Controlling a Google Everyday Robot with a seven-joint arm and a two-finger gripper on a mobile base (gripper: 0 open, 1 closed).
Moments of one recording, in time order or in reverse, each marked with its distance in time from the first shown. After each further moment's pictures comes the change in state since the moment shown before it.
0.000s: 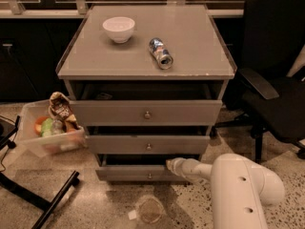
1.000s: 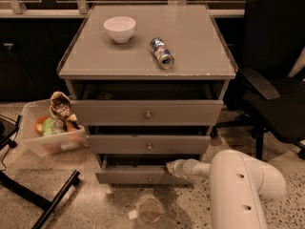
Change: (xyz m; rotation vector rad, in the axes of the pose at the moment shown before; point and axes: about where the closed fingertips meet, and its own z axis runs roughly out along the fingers) arm 0.009 0.004 -0.010 -0.012 0.048 -0.107
